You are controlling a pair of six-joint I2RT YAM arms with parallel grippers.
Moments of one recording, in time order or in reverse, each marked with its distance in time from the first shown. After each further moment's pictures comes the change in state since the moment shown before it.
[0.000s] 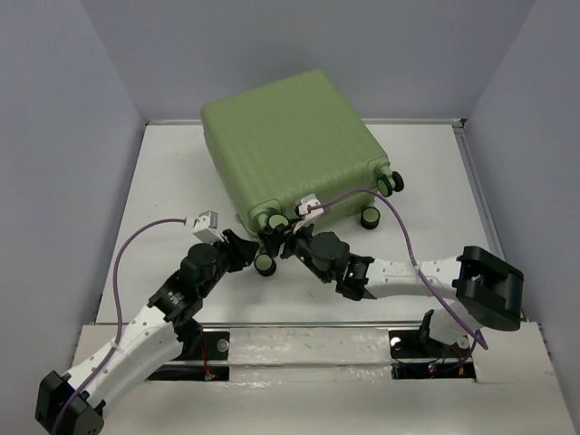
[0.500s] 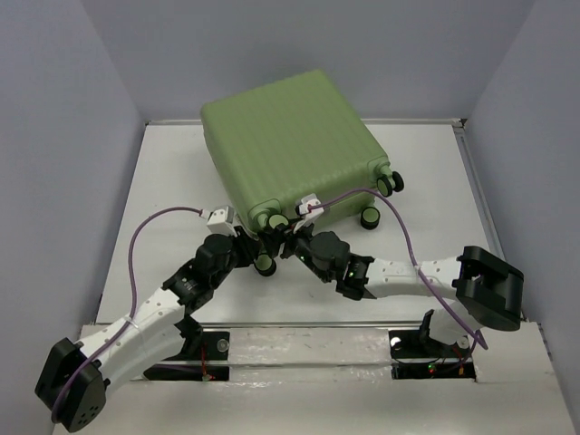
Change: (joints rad) left arm -0.029 0.222 0.045 0.093 -0.052 0.116; right arm -0.002 0.000 0.000 -0.001 -0.008 0.011
